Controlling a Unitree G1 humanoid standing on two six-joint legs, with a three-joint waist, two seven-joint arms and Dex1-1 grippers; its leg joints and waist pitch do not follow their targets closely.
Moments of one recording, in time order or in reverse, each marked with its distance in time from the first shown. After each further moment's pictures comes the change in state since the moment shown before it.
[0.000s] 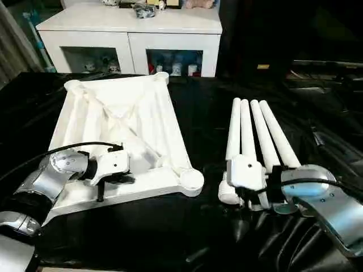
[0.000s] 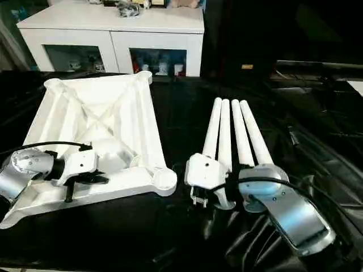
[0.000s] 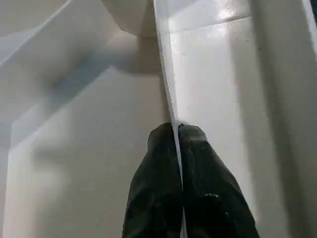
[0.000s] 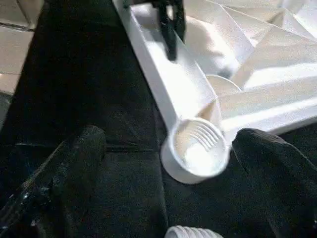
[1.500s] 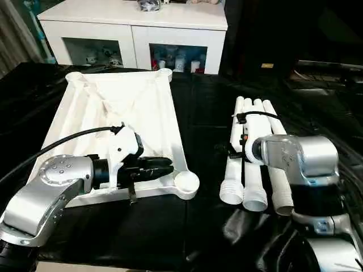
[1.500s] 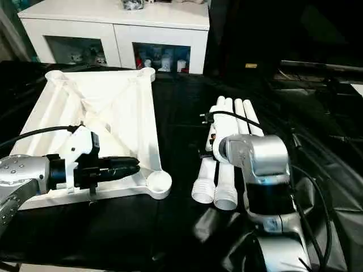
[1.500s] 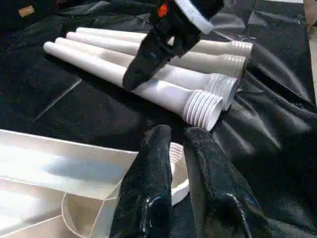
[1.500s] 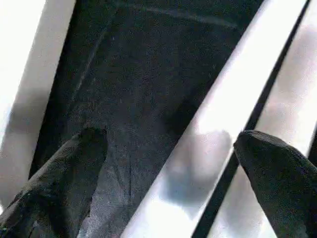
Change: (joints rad) left arm 0.334 -0.025 0.242 -1.104 -0.536 0.845 0.213; right arm -0.396 0.492 -0.403 0.423 -0.044 0.943 -0.735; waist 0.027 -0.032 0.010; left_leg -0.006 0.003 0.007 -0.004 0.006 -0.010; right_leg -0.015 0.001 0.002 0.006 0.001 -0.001
